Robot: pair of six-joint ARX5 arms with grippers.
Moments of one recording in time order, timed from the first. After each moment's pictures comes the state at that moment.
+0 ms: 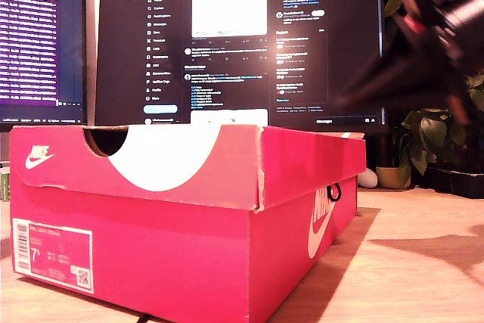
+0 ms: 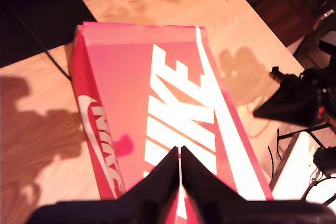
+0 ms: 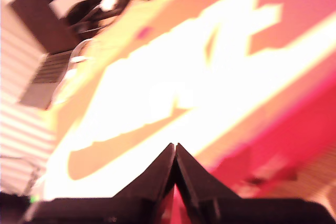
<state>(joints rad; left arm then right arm) -0.21 1.64 1.77 -1.18 0.74 0.21 0.35 1.14 0.54 0.07 -0.66 0.31</state>
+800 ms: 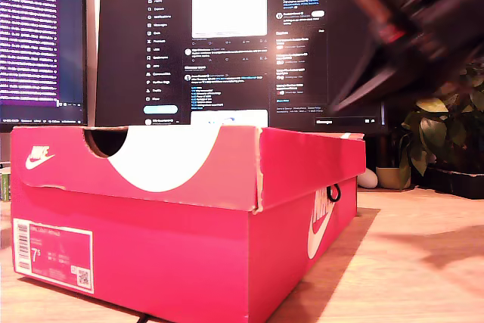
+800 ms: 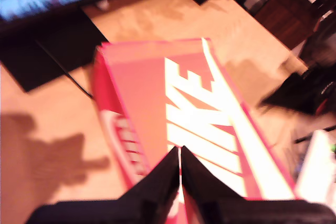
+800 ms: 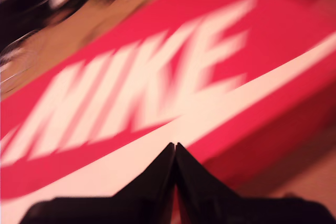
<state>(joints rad) -0.07 1.64 1.77 -1.17 0.82 0.40 0.35 1.05 0.57 0.02 -0.33 0.14</state>
